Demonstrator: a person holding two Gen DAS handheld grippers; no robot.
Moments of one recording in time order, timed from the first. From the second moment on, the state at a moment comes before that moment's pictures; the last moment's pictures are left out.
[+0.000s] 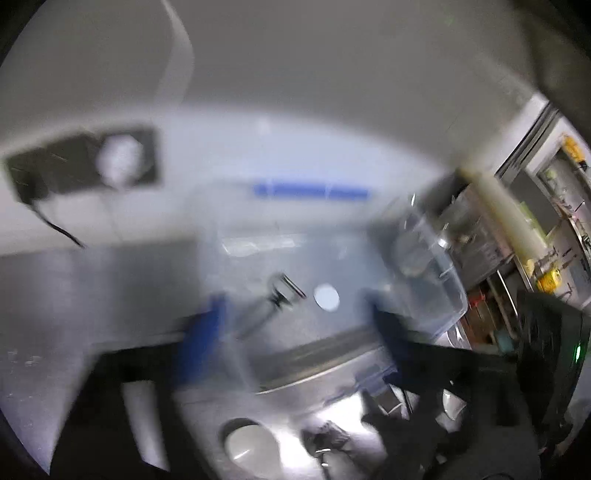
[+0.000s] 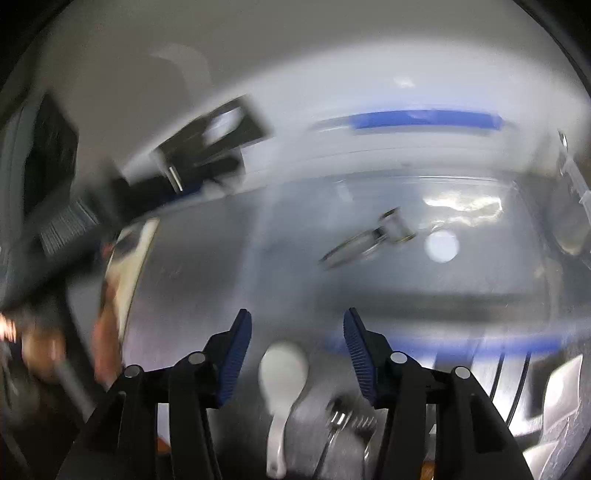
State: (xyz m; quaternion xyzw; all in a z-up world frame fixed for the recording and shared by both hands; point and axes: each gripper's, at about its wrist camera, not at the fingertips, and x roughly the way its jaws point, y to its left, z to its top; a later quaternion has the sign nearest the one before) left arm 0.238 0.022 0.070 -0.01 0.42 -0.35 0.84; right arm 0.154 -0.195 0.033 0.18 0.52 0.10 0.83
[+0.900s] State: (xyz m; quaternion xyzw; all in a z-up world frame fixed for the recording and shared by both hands) left arm 0.148 0.119 -0.151 -0.18 0.68 -0.29 0.65; right arm 0.080 -0.111 -0.110 0.25 0.69 0.13 0.67
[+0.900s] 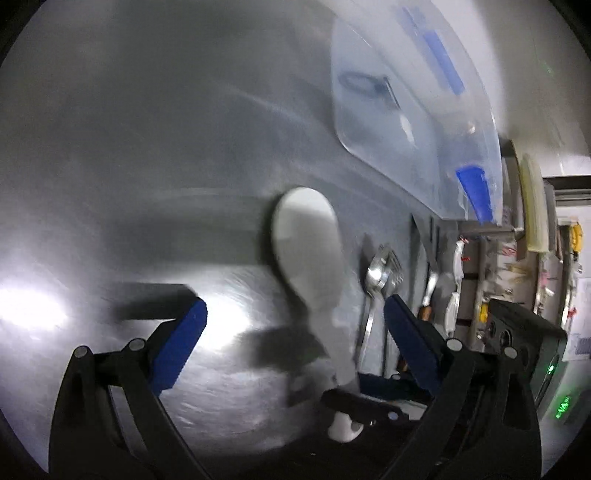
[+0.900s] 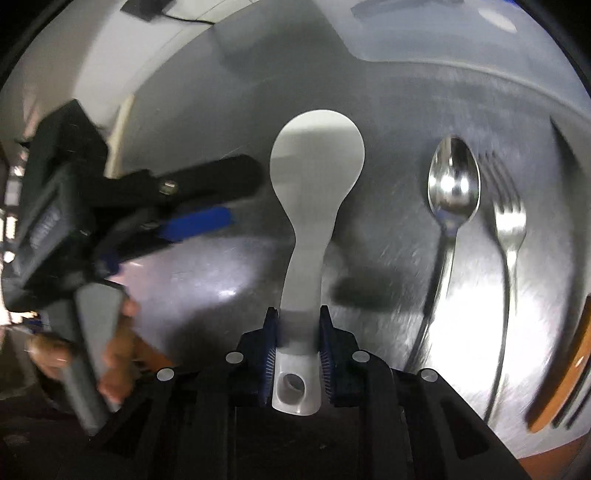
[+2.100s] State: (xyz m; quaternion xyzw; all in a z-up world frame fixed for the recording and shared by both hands) left arm 0.293 -0.123 -0.018 -0.02 0.62 -0.32 0.72; right arm 0.243 -0.274 0.006 0.22 0.57 0.09 0.79
